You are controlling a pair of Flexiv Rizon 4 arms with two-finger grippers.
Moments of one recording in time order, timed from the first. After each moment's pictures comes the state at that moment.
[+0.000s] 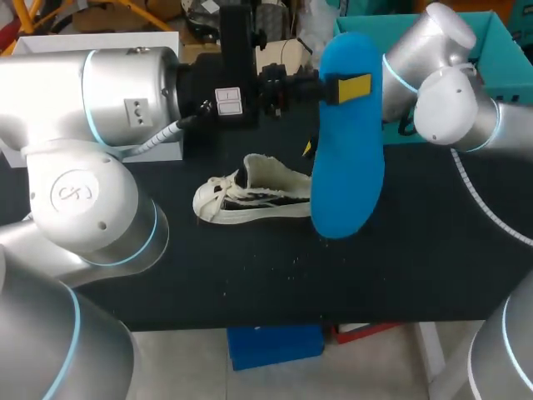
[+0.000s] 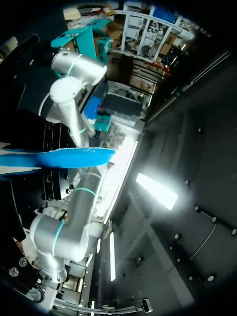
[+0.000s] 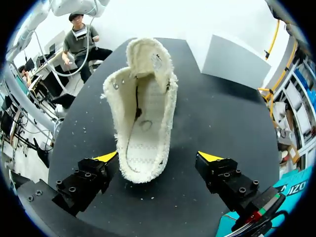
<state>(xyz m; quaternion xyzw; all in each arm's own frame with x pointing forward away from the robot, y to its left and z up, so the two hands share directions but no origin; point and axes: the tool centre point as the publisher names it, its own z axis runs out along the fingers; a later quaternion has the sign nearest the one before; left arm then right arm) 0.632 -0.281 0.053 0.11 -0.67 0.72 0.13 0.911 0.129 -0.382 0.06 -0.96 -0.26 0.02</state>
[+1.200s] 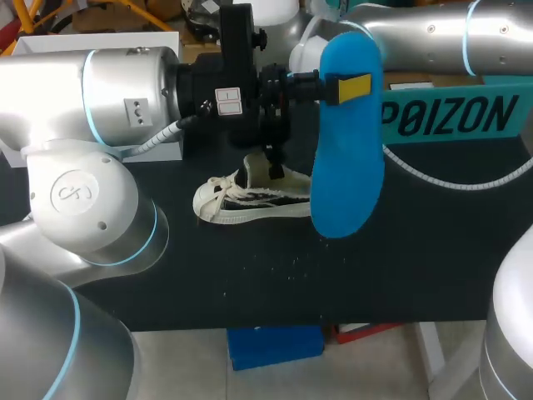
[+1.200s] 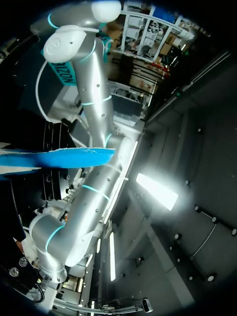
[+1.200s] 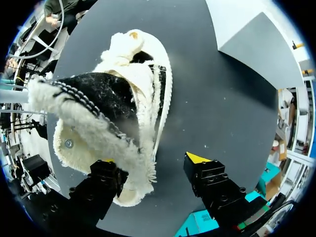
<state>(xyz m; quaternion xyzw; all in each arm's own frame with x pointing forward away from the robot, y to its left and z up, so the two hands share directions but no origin) 0.632 -0.281 0.053 0.11 -0.67 0.72 0.13 0.926 0.203 -0.391 0.08 -1.00 0.02 -0.01</state>
